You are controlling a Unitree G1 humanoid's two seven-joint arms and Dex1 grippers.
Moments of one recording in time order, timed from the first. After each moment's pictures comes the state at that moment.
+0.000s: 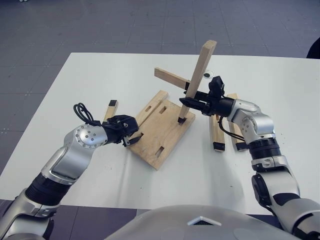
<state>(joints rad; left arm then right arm) -0.07 0.89 -0.32 -0.36 0.06 0.57 -0.74 -0.52 -0.26 0.09 0.31 0.44 0.42 1.00</state>
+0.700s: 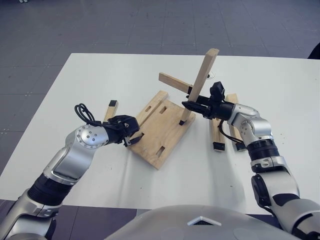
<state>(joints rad) -0.07 0.87 -0.32 -0.36 0.07 0.58 -0.74 -0.50 -0.26 0.11 0.44 0.39 0.30 1.02</state>
